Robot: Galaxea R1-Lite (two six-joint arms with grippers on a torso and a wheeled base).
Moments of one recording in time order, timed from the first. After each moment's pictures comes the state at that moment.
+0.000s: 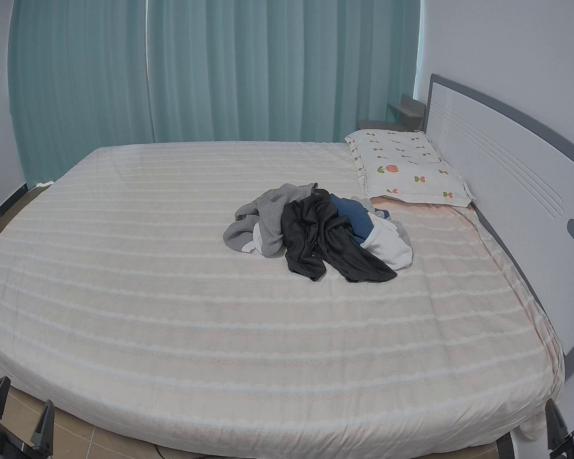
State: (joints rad) left arm 0.00 0.02 -0.02 0.00 0.02 -0.01; right arm 0.00 0.06 -0.14 0.01 0.03 0.02
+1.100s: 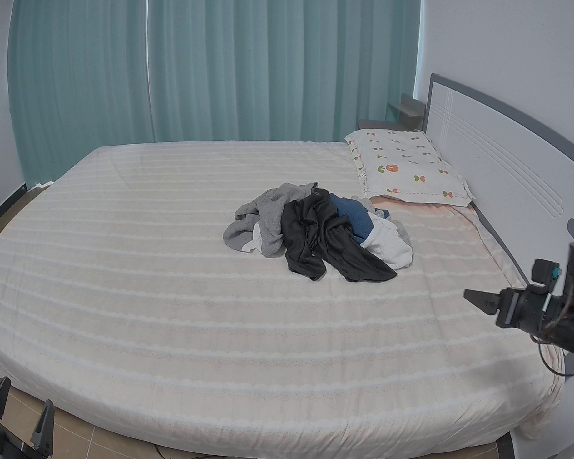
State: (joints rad) left arm 0.00 0.02 -0.02 0.00 0.02 -0.02; right arm 0.20 1.49 -0.51 -0.59 0.02 0.27
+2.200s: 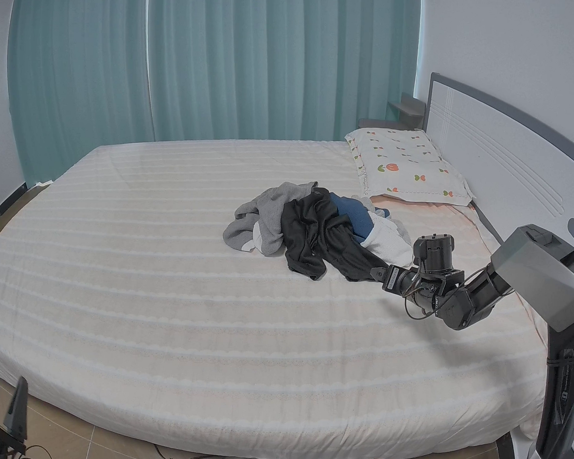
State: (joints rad) left arm 0.02 0.10 -0.18 -0.04 0.03 -0.07; right arm 0.30 2.36 -1.20 -0.69 -0.16 0.45
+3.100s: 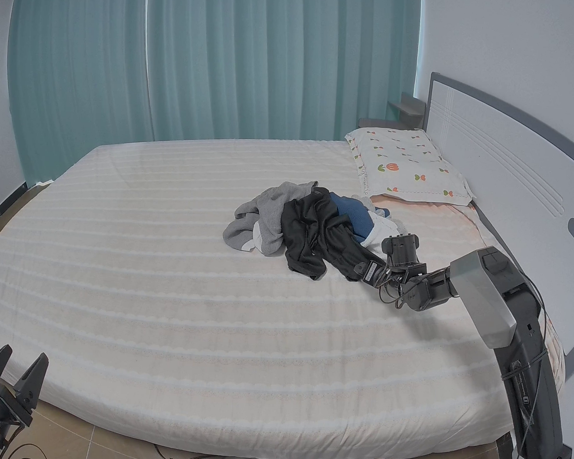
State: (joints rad) left arm 0.03 0.44 -0.16 -0.13 -0.02 -0.19; right arm 0.29 2.74 -1.86 -0.33 -0.17 0.60
